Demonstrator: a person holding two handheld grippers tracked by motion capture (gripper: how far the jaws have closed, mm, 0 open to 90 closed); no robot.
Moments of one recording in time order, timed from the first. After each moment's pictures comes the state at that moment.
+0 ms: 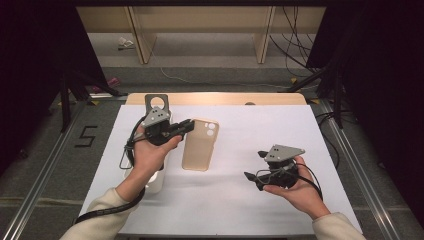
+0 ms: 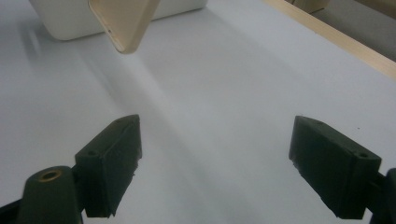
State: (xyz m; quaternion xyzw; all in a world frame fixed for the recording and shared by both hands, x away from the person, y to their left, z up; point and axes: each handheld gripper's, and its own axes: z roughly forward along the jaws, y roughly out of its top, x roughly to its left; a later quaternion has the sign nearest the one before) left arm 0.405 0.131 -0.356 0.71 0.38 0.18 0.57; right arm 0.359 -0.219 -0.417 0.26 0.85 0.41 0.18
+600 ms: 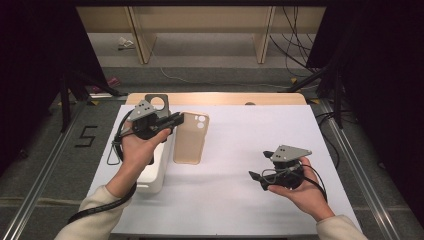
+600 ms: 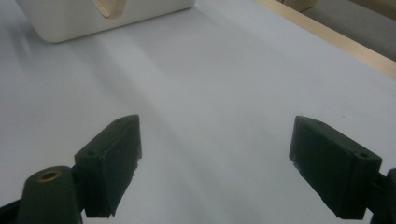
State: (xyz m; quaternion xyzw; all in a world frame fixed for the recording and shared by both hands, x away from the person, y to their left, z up) left arm 0.408 0.155 -0.340 0.70 0.38 0.20 0.57; right arm 0.357 -0.232 -0.417 0.28 0.85 0.42 0.18
